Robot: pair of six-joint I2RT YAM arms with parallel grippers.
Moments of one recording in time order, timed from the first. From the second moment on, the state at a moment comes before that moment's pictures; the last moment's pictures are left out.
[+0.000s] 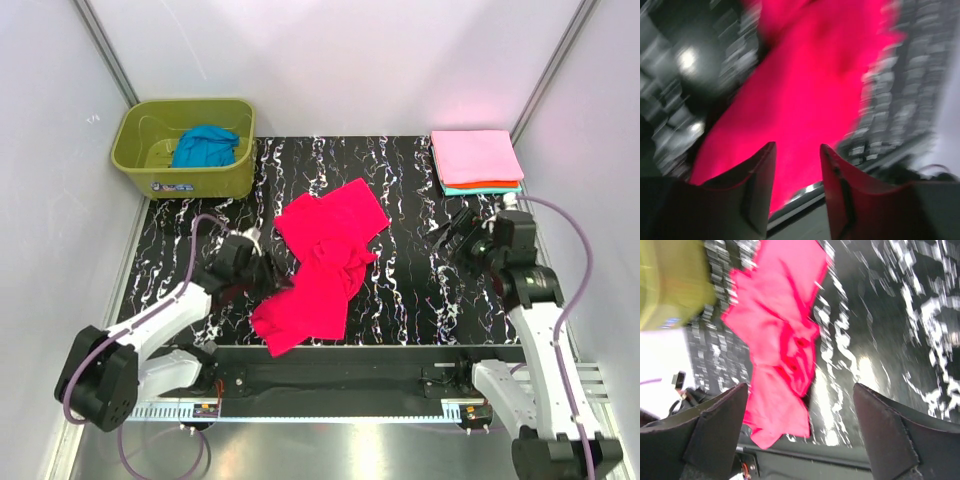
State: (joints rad) left arm -0.48 1.12 0.57 -0.20 0.27 -0.84; right arm 0.04 0.79 0.94 -0.73 -0.25 0.70
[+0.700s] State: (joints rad) left arm -0.51 0.93 0.47 -0.37 0.10 -0.70; right arm 0.19 1.67 1.02 -0.31 -0.17 0.86
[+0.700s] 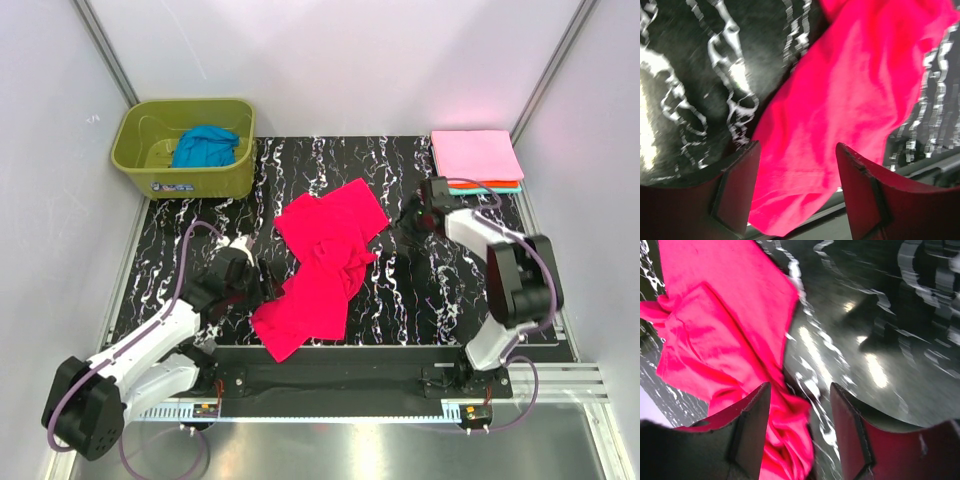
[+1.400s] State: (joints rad) left arm -0.58 1.18 0.45 -0.23 0.11 -0.73; right arm 0.28 1.62 0.92 -0.28 -0.24 0.87
